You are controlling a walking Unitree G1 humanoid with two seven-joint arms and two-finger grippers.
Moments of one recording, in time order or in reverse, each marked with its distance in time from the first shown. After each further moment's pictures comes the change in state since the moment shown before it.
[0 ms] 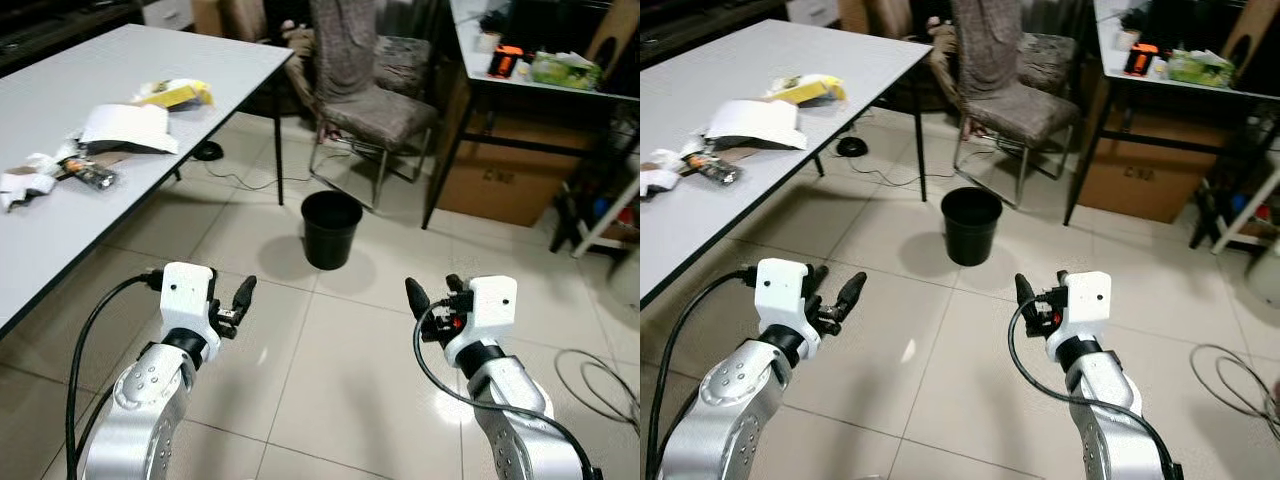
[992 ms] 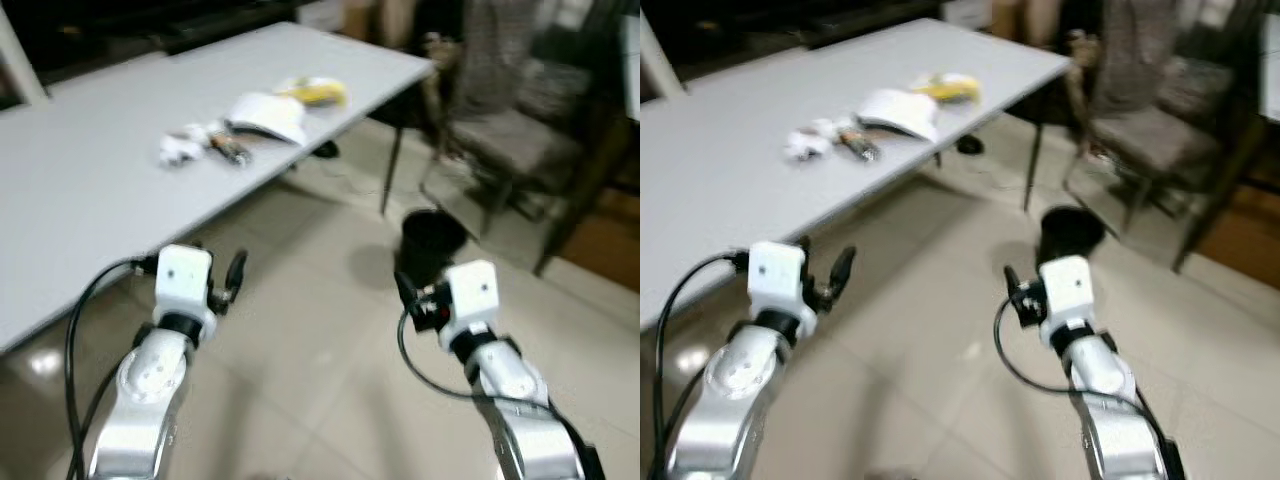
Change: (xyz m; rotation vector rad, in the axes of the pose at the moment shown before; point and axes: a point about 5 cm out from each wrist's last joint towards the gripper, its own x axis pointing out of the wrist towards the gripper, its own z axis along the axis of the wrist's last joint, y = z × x) left arm 0.011 0.006 0.018 0.112 -0.162 0.081; right arm 0.008 0.004 0.011 -0.170 -0.049 0.051
